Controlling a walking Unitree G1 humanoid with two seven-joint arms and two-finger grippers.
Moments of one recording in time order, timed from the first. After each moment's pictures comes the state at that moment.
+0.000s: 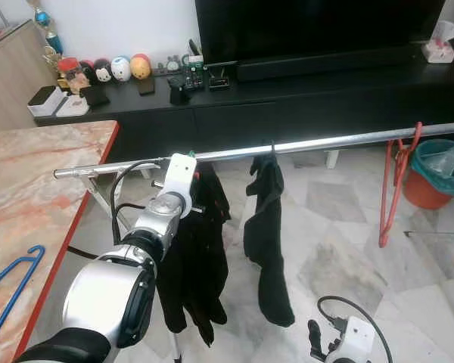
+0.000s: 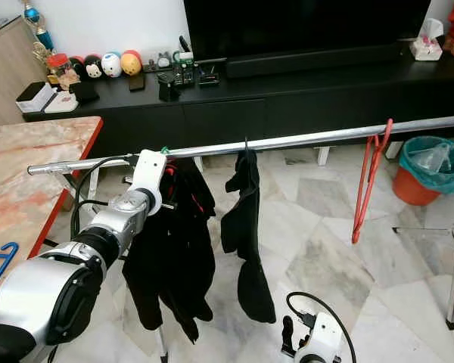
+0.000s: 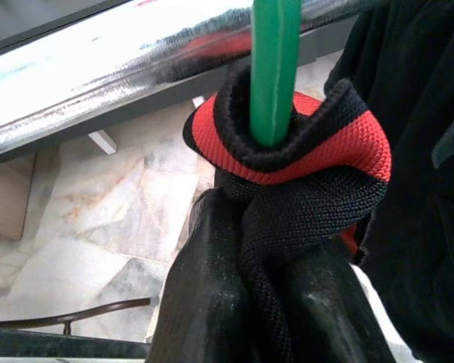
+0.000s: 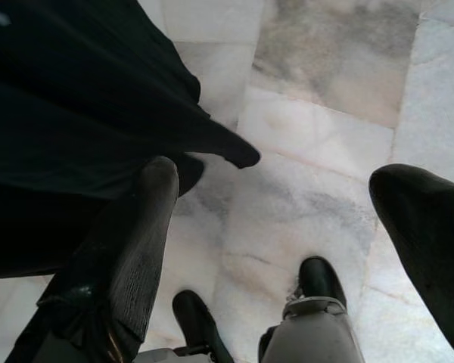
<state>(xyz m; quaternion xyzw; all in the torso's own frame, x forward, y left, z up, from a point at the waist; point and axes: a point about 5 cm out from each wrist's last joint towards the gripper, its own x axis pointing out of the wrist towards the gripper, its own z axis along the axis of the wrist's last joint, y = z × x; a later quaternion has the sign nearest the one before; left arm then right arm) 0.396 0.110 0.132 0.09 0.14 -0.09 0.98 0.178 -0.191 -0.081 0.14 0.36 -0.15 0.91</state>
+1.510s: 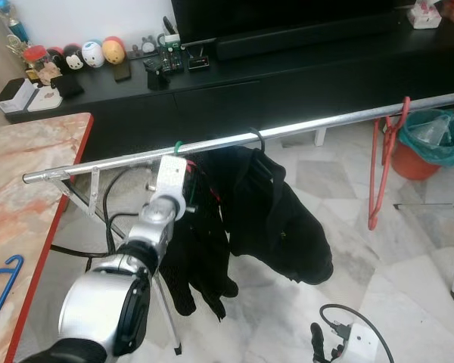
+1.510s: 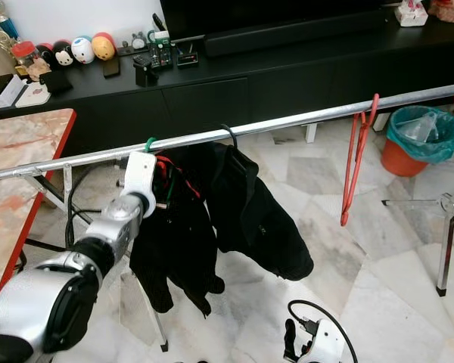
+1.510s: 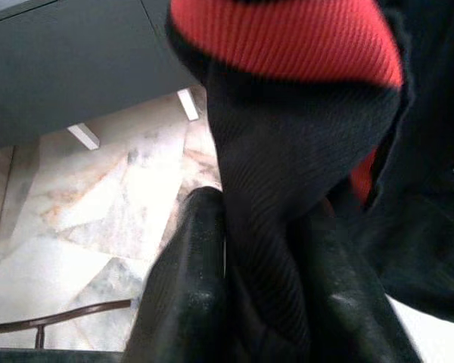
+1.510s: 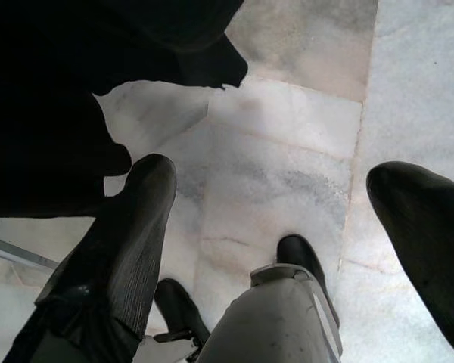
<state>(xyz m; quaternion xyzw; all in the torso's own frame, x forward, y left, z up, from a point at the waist) 0.388 0.127 0.120 0.06 0.11 -0.06 0.99 0.167 -0.194 -0.082 0.13 0.35 -0.15 0.92</state>
